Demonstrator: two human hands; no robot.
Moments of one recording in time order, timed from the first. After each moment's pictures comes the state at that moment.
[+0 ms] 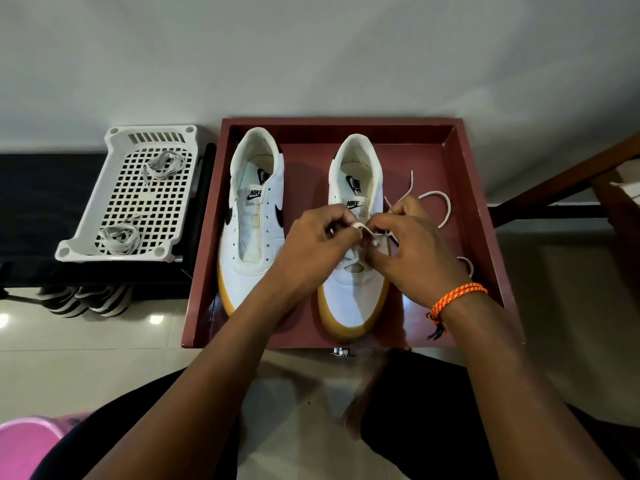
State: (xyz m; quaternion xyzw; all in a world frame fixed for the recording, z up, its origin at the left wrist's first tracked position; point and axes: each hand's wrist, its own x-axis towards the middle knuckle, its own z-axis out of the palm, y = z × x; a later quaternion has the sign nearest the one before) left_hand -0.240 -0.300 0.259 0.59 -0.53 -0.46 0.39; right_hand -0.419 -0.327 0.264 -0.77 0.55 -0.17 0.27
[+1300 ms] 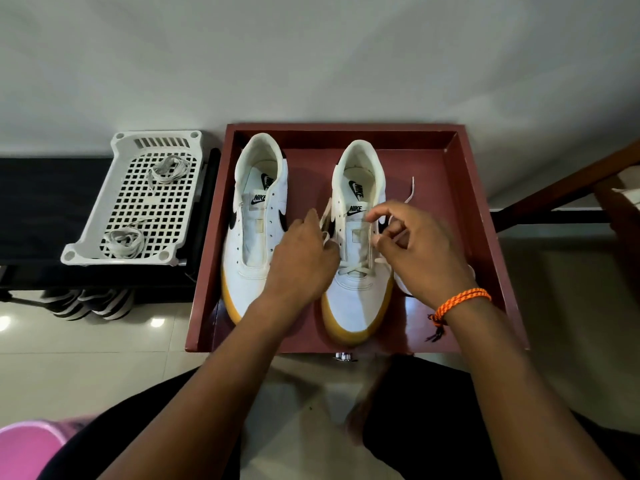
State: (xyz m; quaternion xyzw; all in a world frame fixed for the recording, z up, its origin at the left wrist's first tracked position) left_hand -0.234 -0.297 0.255 0.74 -0.56 -0.32 0.21; right_hand -0.419 -0.331 0.264 -0.72 0.56 -0.24 0.34
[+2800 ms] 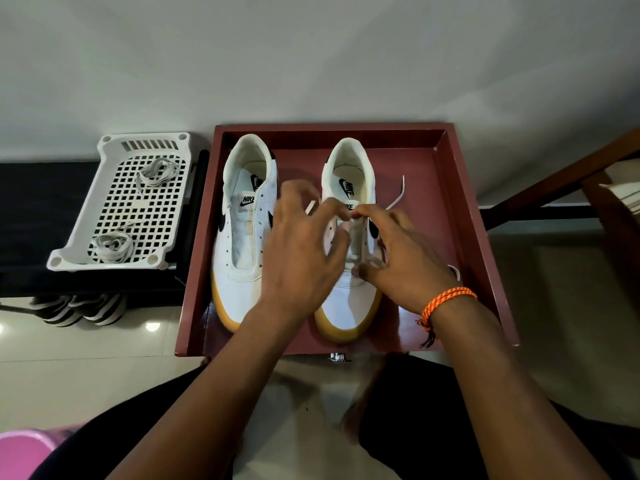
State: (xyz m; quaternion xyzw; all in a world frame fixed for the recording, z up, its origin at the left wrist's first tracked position) left_hand -0.246 -0.292 0.259 0.66 -0.66 -0.13 0.34; right_hand -0.421 -0.324 0.259 -0.75 0.56 -0.13 0.33
